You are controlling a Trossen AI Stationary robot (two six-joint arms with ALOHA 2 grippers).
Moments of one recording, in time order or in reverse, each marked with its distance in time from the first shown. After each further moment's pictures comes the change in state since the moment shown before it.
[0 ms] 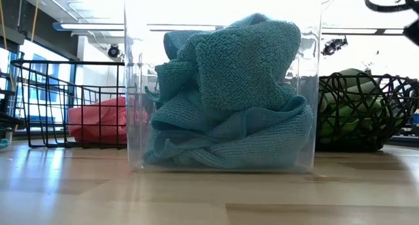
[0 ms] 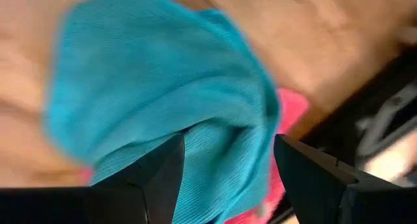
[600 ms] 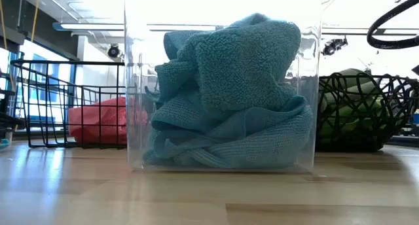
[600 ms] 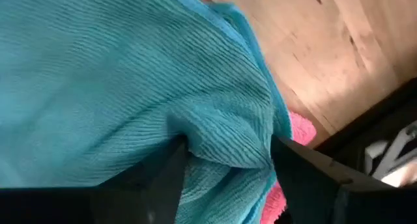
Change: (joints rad) left arm 0.000 0.000 0.000 0.001 -0.001 -0.053; right arm -0.001 0.070 -0.105 0.088 -0.040 -0.093
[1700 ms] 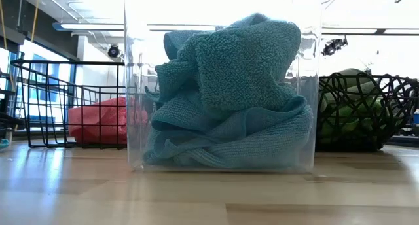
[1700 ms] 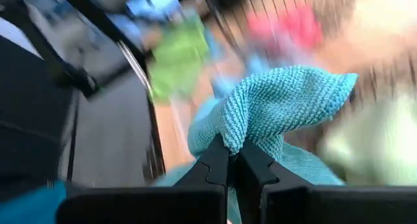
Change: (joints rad) left arm 0.004 -0.076 0.001 0.002 -0.063 0.027; right arm -0.064 -0.575 0.485 0.018 0.750 -0.516
